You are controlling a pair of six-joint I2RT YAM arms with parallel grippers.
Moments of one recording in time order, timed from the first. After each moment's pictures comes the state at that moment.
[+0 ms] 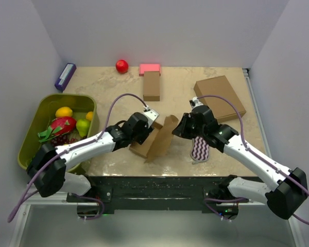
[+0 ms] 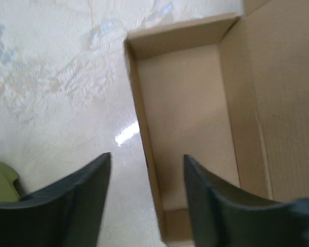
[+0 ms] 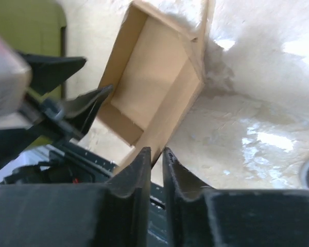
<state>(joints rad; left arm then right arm) -0.82 1.39 0.87 -0.32 -0.34 0.02 0.65 1.10 0.86 -0.43 -0.07 0.80</state>
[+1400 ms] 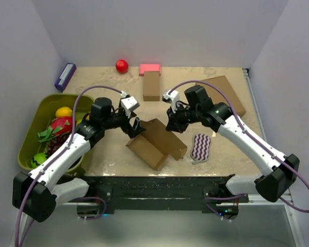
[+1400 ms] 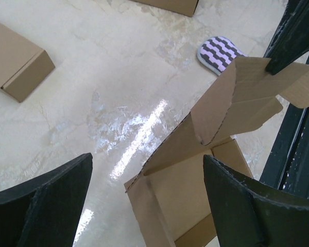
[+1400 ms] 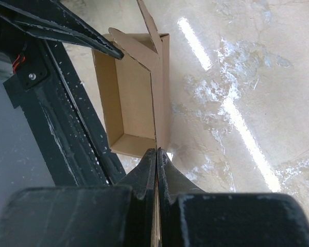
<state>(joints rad) -0.46 1.10 0.85 -0.20 0.54 0.14 0.65 1.32 1.30 -0.75 -0.44 -0.11</state>
